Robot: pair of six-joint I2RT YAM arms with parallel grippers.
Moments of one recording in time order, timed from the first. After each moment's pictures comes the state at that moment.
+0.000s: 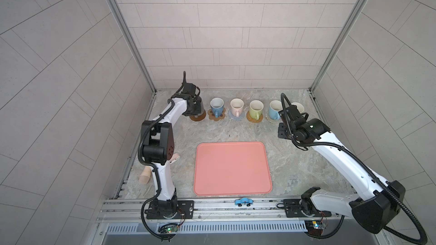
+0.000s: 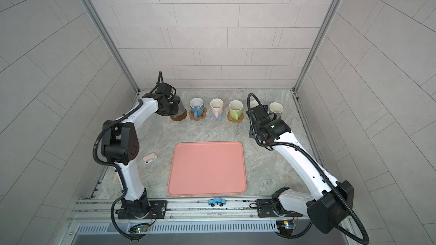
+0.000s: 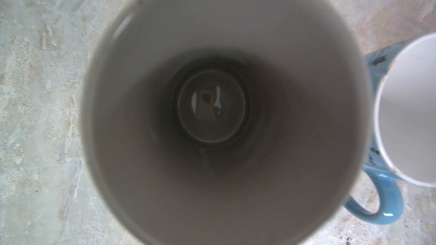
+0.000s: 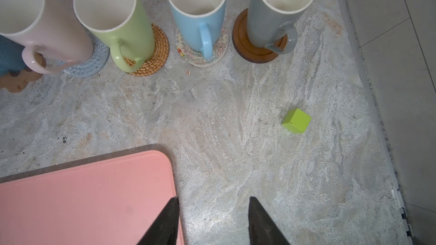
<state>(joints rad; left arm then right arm) -0.13 1.96 1.62 -0.76 0.00 -0.20 0.43 1.21 1.18 -1.04 0.36 0.58</state>
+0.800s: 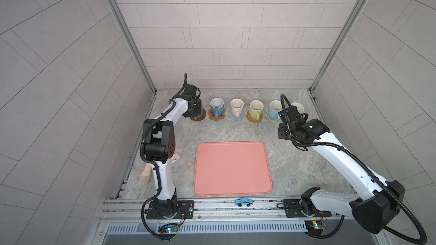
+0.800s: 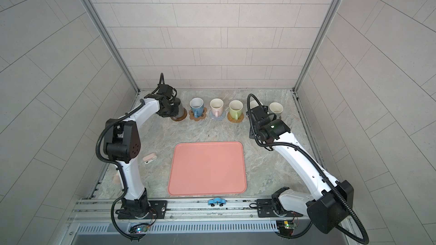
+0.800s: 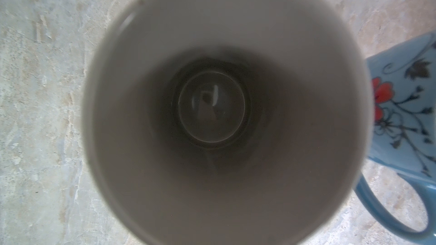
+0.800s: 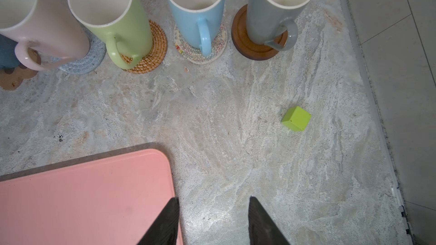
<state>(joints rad) -0.13 2.00 1.62 -0.76 -0.02 -0.18 0.43 1.21 1.17 -1.04 0.36 0.58</state>
